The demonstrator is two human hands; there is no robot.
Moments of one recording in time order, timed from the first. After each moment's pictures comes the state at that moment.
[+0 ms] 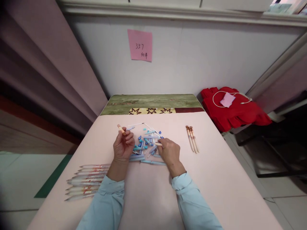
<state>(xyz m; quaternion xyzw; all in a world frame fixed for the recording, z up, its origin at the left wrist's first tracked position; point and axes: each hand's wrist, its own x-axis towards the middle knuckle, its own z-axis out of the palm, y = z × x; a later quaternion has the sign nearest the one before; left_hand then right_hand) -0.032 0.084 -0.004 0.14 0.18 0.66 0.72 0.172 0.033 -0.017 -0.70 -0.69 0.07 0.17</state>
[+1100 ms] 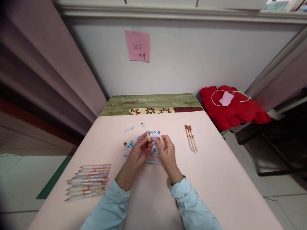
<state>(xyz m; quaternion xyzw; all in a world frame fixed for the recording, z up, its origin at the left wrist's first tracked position) 0.031 0.056 -0.002 0.17 0.29 0.51 0.79 0.157 0.019 -0.003 -0.51 -0.47 0.40 0.60</state>
